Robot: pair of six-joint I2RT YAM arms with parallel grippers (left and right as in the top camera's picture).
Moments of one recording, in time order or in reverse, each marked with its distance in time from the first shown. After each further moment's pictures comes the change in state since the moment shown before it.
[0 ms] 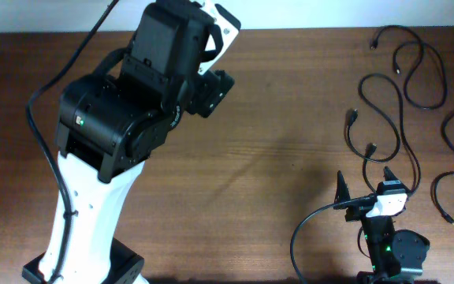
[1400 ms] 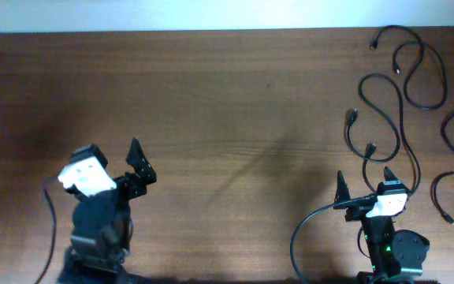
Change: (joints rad) left arm 0.380 -1.278 -2.013 1.236 -0.012 -0.701; right arm -0.001 0.000 0.000 0.001 0.000 0.003
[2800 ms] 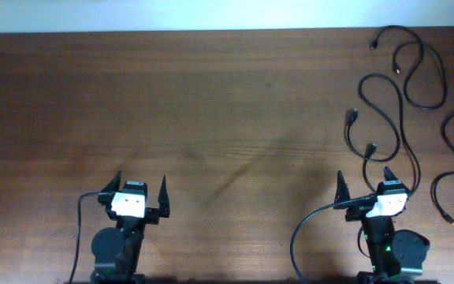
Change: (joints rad) left arm 0.214 -0.385 -0.549 0.225 0.468 0.515; right arm 0.000 0.000 0.000 0.000 0.000 0.000
